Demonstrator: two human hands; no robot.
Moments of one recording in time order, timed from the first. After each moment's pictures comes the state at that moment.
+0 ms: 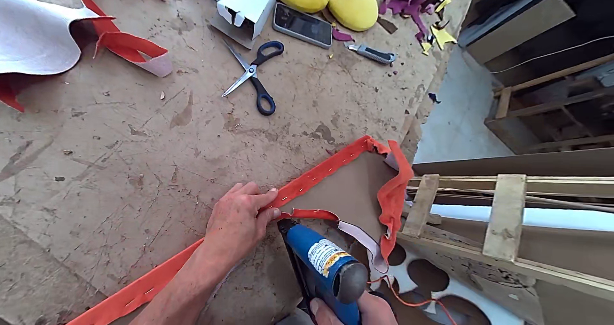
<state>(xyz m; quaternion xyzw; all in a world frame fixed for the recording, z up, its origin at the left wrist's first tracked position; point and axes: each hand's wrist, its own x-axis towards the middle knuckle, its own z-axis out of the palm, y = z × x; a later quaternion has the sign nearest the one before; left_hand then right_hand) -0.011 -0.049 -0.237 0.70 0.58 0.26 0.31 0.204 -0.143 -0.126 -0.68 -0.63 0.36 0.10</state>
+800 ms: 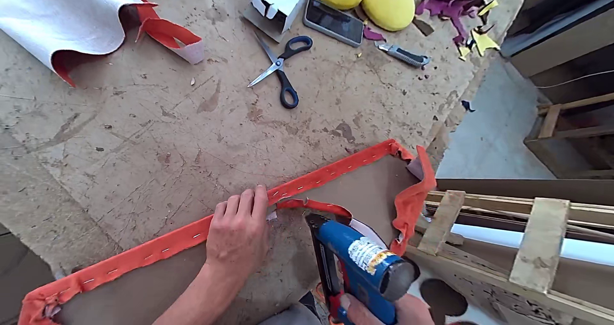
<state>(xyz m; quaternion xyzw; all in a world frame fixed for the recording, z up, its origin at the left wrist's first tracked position) -0.002 -0.113 -0.233 0.69 0.69 0.21 0.04 0.245 -0.142 -0.123 -0.65 -0.63 0.40 0.11</state>
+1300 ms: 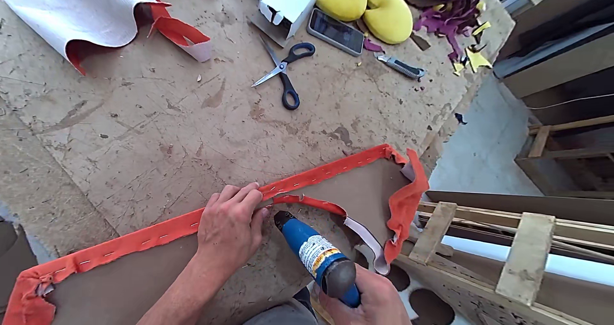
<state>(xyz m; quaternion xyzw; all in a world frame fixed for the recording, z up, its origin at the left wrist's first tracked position) -0.014 -0.110 -0.228 0.66 0.69 0.25 0.16 0.219 -0.125 -0.119 -0.58 -0.74 0.33 0.06</state>
